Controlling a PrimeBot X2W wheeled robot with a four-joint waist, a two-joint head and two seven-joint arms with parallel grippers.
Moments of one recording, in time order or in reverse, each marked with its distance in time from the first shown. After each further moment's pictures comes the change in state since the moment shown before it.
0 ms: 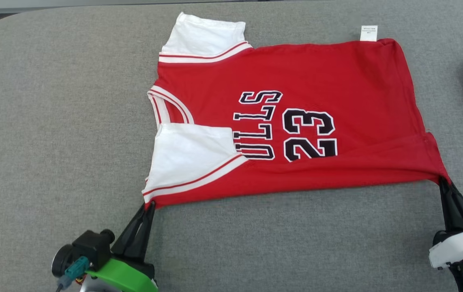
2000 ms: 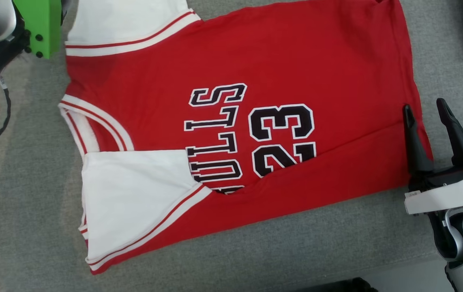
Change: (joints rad) left arm -1.149 0.299 -0.373 0.234 -0.310 0.002 0.801; right arm -0.147 0.041 0.061 -0.254 -0.067 0.000 0.000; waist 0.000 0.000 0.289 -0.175
